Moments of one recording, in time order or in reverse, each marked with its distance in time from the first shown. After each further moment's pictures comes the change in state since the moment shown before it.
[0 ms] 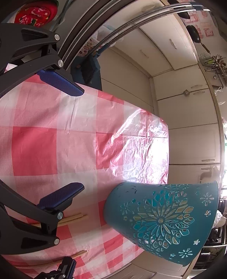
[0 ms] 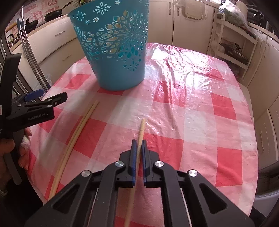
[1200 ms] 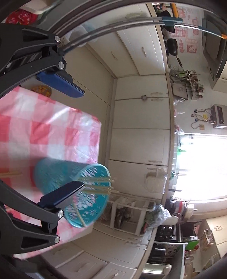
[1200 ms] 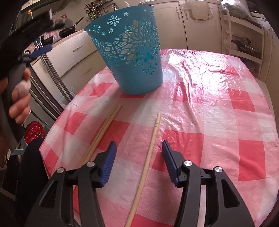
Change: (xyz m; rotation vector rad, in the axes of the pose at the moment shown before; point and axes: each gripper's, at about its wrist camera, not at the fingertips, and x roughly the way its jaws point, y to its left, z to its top) left arm -0.095 -0.004 0.070 -0.117 -0.342 -0.025; right arm -0.004 -0.005 -0.015 0.044 -0.093 0.210
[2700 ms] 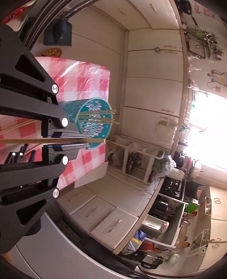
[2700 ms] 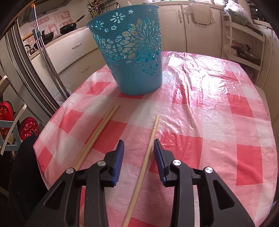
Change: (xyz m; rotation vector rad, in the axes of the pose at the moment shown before) left arm -0.075 -0.027 0.071 -0.004 0.116 -0.478; right arm 0.004 0.002 0.000 -0.047 -0.011 -0.026
